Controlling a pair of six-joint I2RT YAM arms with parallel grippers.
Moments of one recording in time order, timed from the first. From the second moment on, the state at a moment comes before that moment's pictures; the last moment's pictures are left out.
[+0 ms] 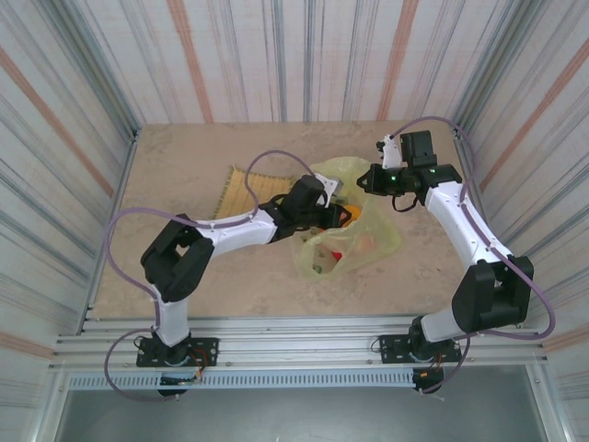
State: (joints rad) left arm -0.85 1.91 1.29 0.04 0.19 -0.46; right arm 0.18 1.45 1.26 -0.66 -0.49 0.29
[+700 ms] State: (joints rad) left arm -0.88 2.14 1.50 0.11 -0.07 -0.50; right arm 0.17 1.45 1.26 -0.67 -0.49 0.28
